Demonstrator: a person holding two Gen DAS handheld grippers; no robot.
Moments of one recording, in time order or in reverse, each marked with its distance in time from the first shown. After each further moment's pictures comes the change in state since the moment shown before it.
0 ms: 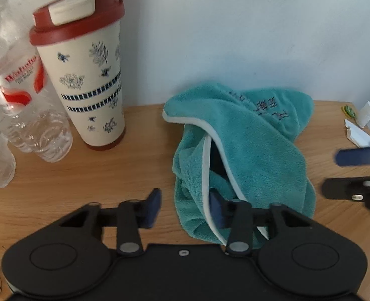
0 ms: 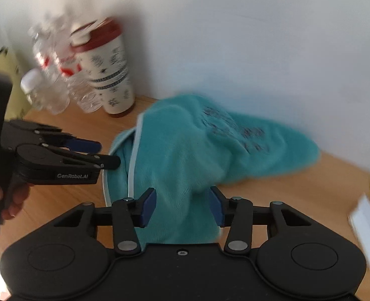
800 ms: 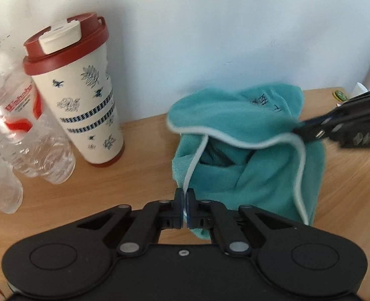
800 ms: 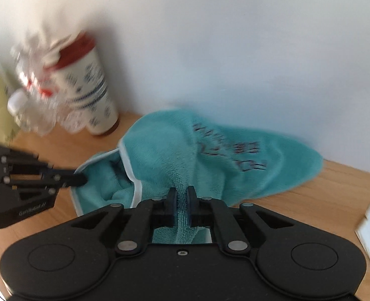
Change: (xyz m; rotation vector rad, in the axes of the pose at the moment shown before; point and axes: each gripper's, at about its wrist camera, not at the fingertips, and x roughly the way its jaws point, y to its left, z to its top) left arm -0.021 -0.006 -0.006 0.127 -0.066 0.010; right arm 0.009 -0.038 0.004 0.131 -0.055 0.034
